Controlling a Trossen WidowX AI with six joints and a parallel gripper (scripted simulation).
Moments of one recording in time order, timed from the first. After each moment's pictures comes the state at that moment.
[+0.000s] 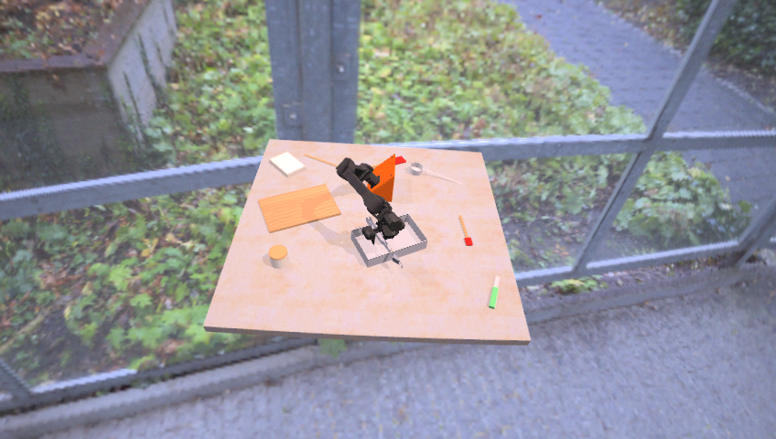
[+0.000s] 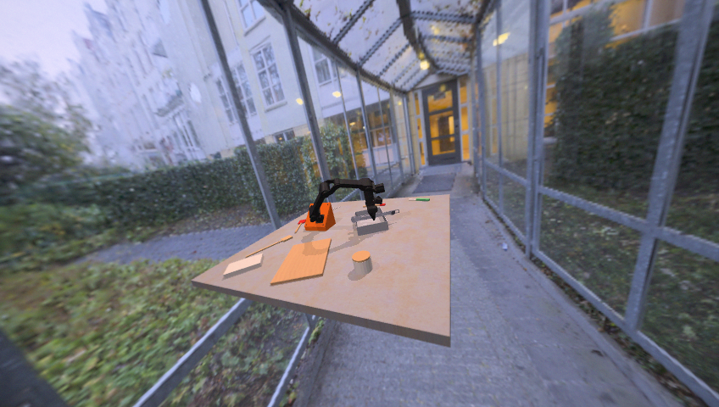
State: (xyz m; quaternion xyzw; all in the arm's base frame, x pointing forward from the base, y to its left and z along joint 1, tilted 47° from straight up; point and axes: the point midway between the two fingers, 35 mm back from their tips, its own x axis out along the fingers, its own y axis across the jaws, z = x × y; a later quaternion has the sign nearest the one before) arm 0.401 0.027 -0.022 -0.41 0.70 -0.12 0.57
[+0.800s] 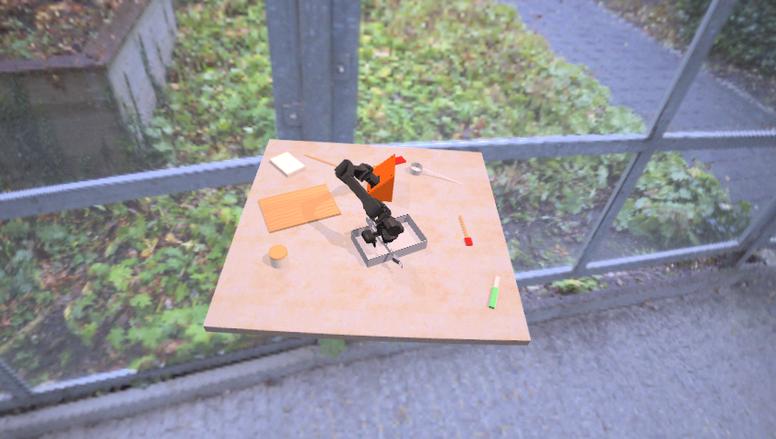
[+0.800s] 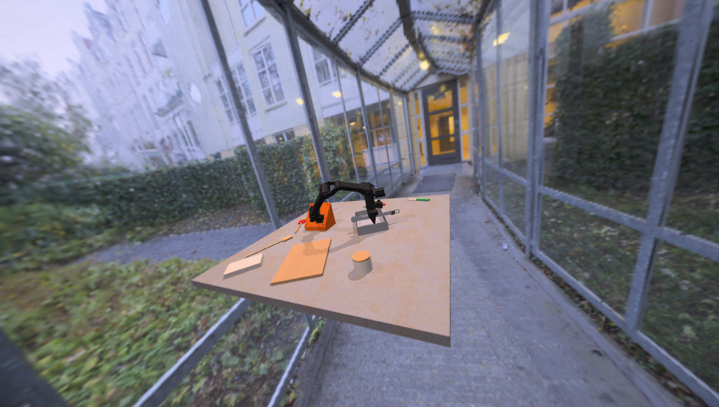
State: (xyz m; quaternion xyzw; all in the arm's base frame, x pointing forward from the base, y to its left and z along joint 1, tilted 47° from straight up) arm 0.398 0.008 -0.039 -0.41 0.70 -0.13 0.57
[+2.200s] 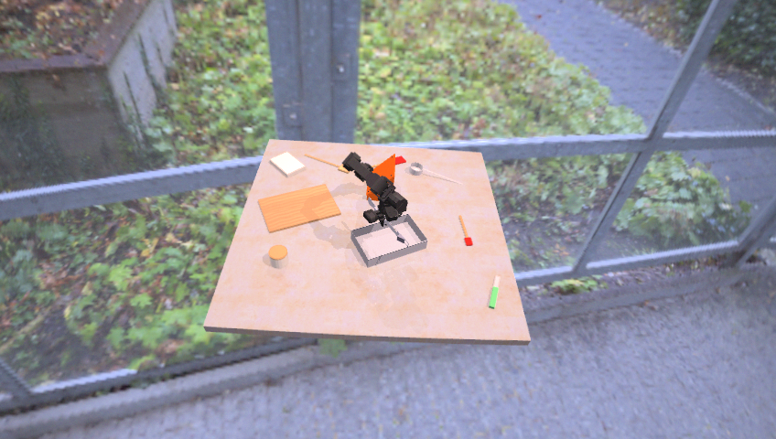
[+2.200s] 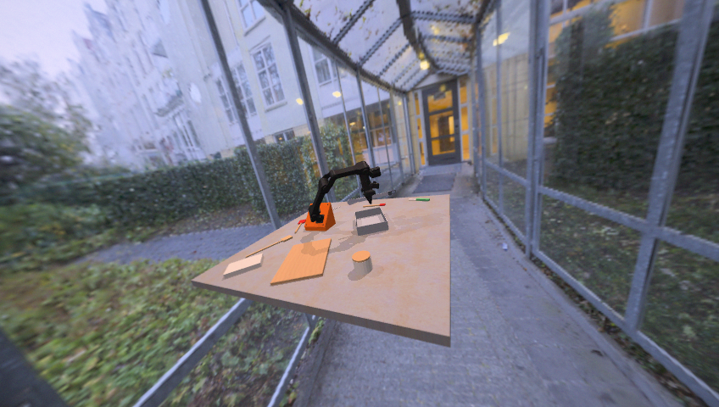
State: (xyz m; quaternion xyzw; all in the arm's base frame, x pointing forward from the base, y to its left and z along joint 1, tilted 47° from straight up) arm 0.401 0.099 0.045 -0.44 0.69 -0.09 0.56
